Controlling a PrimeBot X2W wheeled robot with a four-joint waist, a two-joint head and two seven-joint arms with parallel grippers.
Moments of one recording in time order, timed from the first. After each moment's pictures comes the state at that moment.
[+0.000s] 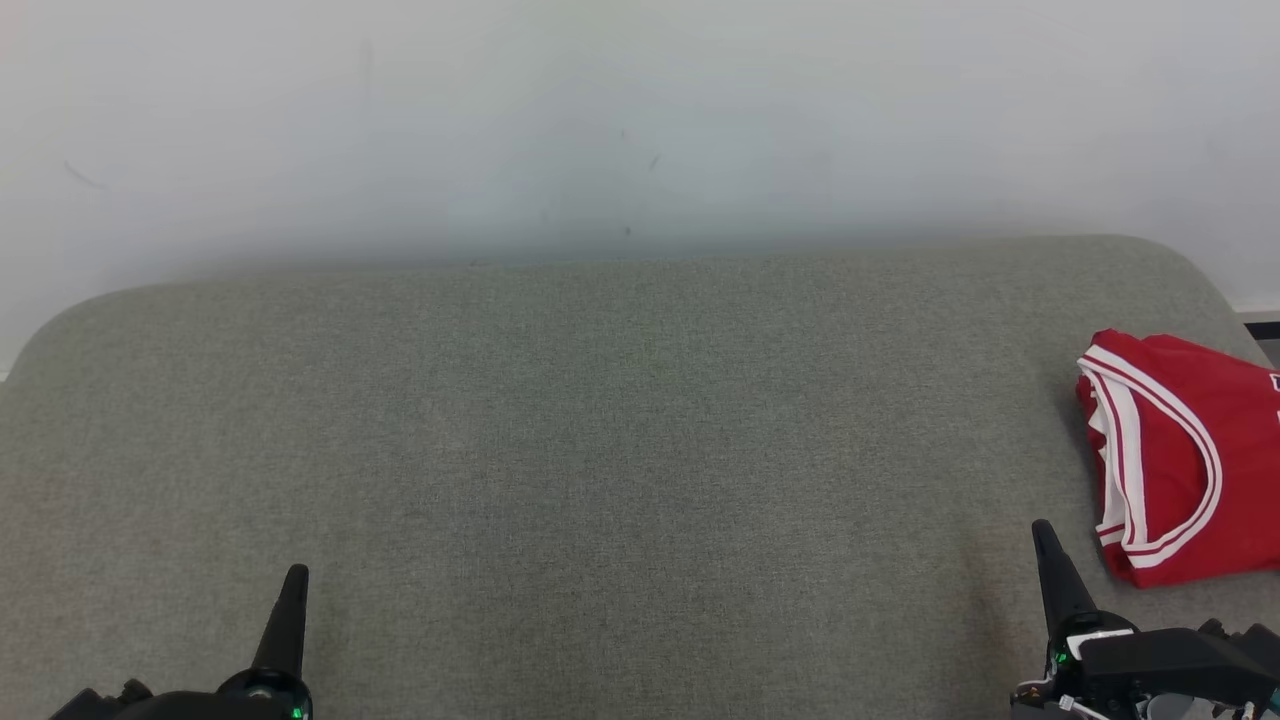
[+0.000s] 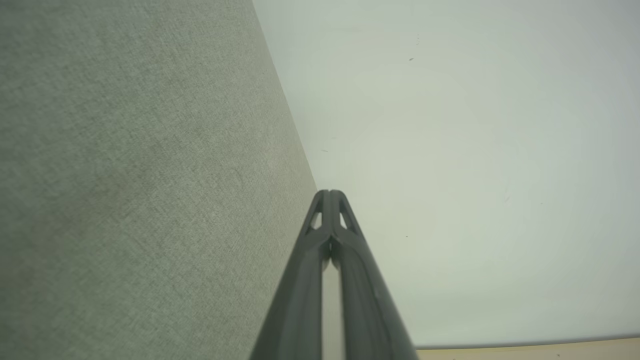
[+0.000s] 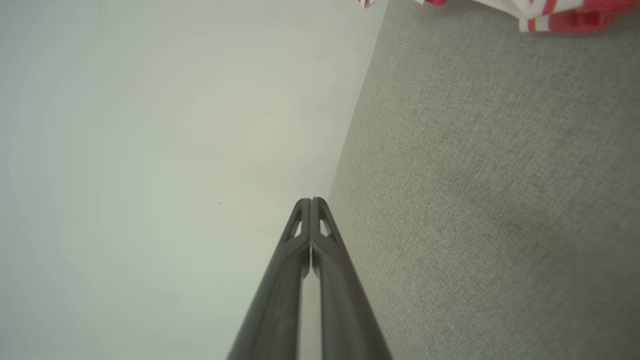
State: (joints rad) left arm -0.07 0.05 0.10 0.25 -1.36 -0.11 0.05; right arm -0.09 -0.05 -0.08 0.27 1.36 0.13 0.05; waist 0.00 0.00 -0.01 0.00
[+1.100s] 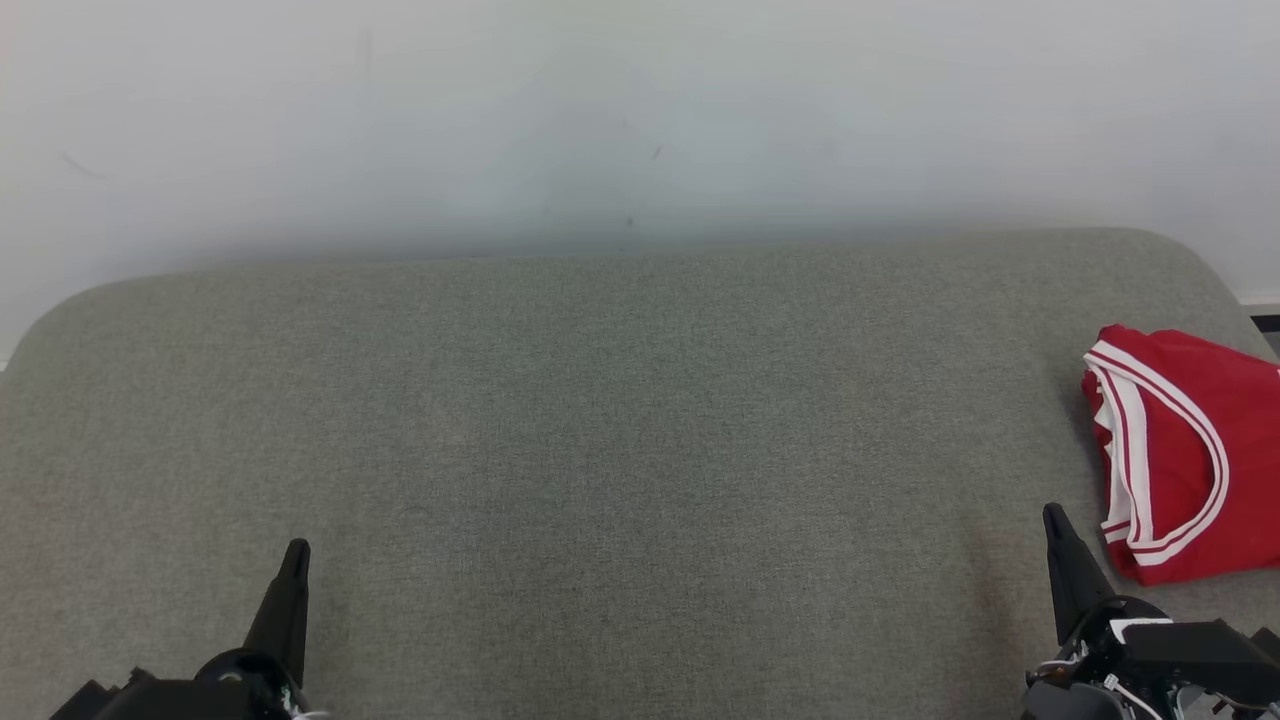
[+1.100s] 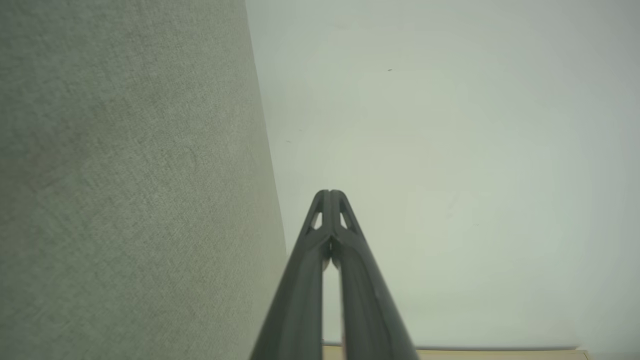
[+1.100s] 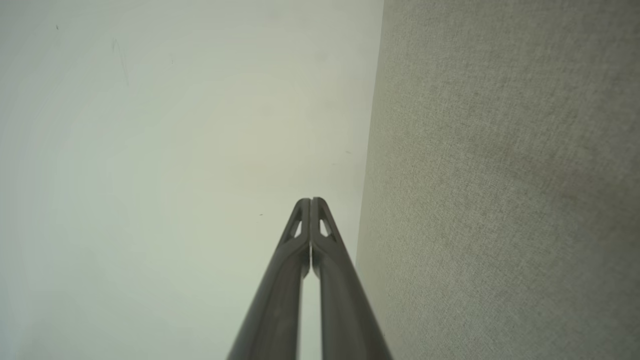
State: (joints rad) left arm -0.10 0.05 0.11 0.25 -1.60 -0.13 0.11; right arm -0.10 -0.05 -0.11 0.25 1.59 0.13 0.11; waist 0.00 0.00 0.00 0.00
